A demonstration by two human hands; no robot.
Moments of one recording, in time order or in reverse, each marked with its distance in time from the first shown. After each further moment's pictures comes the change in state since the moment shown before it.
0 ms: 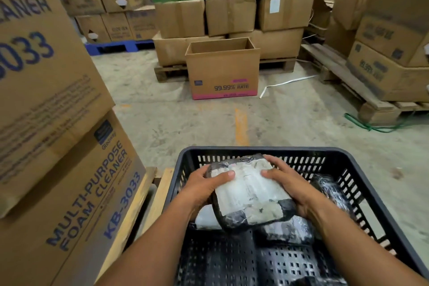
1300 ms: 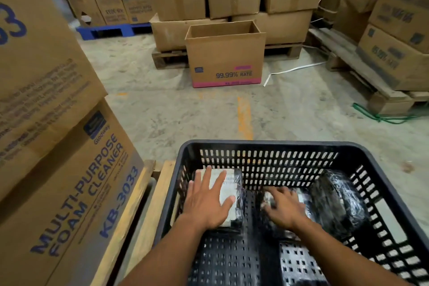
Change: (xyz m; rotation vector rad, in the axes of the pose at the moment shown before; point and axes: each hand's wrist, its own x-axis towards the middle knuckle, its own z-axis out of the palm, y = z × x) left_hand 0.032 -0.064 -0.010 1.294 0.067 0.233; right_hand 0.043 0.094 -0.010 -1.302 0.195 0.132
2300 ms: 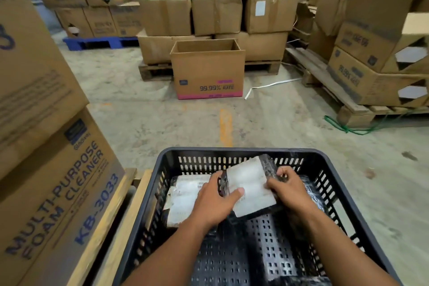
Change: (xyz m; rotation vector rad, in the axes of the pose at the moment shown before) left_hand -0.010 0.085 -0.007 -0.764 0.040 -0.070; right_hand -0.052 0.013 -0.092 1.009 0.278 0.009
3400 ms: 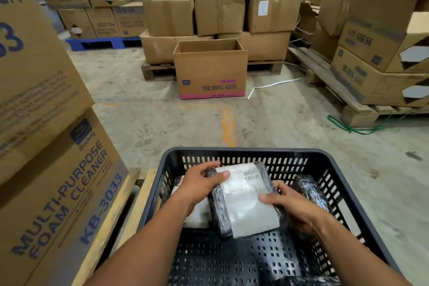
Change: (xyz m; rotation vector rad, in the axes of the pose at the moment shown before) left_hand 0.013 0.012 -0.052 -0.420 0.013 -0.061; right_hand 0.000 0.021 -0.014 0.092 -0.478 0.247
